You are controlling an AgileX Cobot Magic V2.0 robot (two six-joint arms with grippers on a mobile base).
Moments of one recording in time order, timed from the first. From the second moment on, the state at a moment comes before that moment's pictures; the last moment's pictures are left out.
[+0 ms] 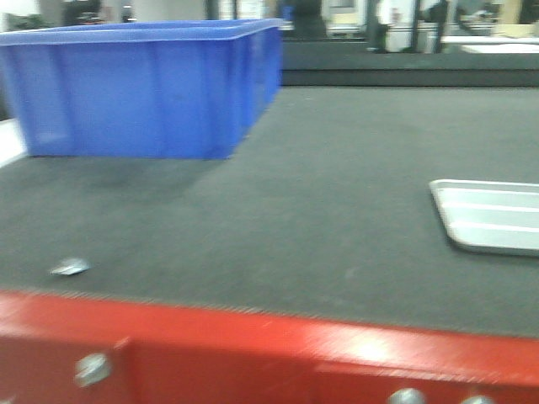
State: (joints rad) left arm -0.10 -0.01 0.03 0.00 0.05 -0.08; right arm 0.11 0.16 -0.52 -0.08 0.60 0.04
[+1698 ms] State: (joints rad) left arm -0.10 -0.01 0.03 0.00 0.05 -0.08; right arm 0.11 0.16 -0.52 -0.07 0.59 0.04
